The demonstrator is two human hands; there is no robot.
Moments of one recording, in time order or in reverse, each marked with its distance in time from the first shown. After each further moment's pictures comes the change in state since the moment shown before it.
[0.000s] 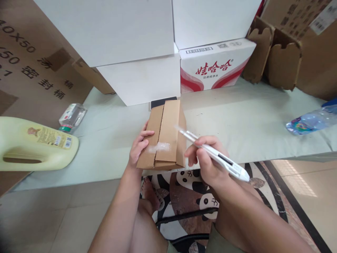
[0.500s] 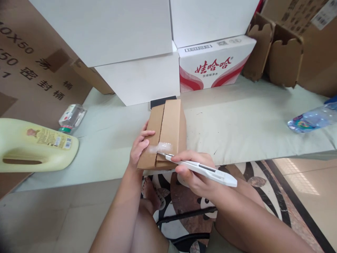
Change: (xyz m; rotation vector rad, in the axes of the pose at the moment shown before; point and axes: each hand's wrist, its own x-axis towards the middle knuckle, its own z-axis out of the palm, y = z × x) left_hand -0.001 0.000 0.001 0.077 -0.011 0.034; right_hand -0.019 -0.012 0.006 -0.310 -0.175 0.070
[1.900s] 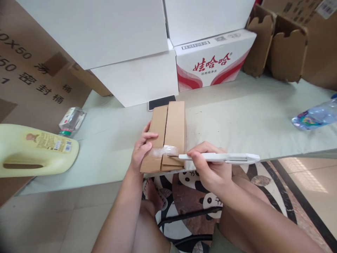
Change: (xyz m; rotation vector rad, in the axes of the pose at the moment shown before) left_hand 0.002 0.002 0.011 0.047 -0.060 0.012; right_hand 0.009 0.000 -0.017 0.093 0.195 0.084
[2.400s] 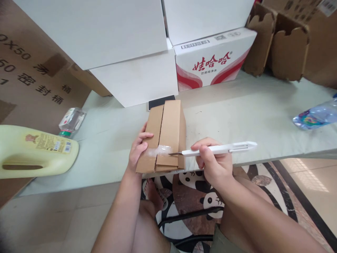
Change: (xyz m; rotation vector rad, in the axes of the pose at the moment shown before) left_hand -0.001 -0.006 -0.007 -0.032 0.046 -0.011; right_hand 0.004 0.017 -0.002 0.191 0.107 0.083
